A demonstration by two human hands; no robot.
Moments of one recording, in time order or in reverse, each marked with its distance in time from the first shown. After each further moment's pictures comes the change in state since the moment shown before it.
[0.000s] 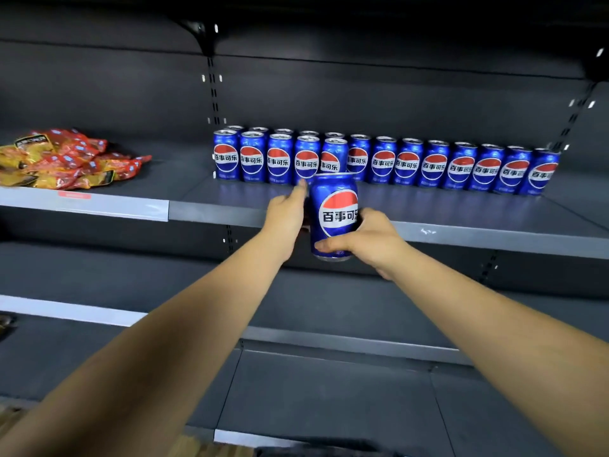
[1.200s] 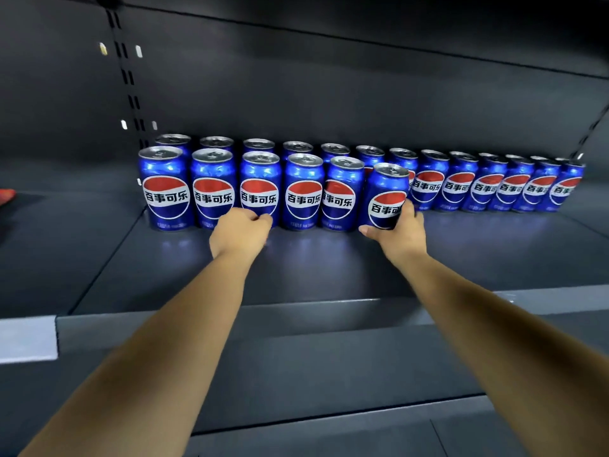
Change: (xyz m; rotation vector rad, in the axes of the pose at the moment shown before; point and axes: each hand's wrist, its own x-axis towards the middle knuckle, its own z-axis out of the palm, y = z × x) left_hand 0.254 -0.036 -0.033 0.729 0.025 0.109; right_hand 0.244 0.074 -0.010 -0.276 0.580 0.183
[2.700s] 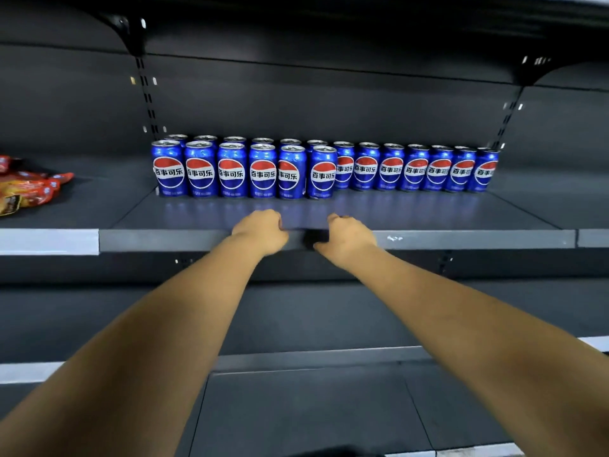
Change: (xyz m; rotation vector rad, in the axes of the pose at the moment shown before) left_hand -0.182 0.062 0.007 0.535 -0.232 0.299; right_hand -0.144 0.004 -0.106 -0.715 -0.343 -0.359
